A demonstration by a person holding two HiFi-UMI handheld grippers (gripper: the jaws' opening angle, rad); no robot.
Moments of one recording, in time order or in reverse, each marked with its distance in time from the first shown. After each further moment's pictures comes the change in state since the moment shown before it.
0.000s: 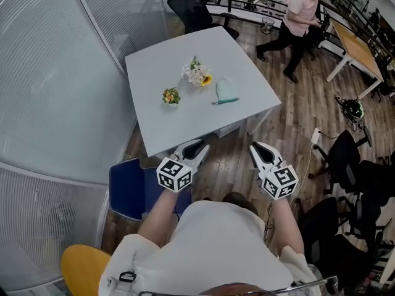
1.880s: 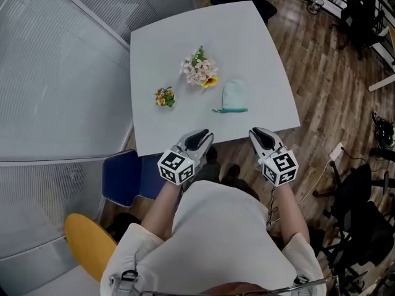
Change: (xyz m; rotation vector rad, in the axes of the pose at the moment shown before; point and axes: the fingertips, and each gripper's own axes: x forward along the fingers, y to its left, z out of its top) left arm 0.258 0.151 0.002 -0.110 0.086 0.230; right arm 0.231 -0.258 -0.040 0.060 0.183 0.279
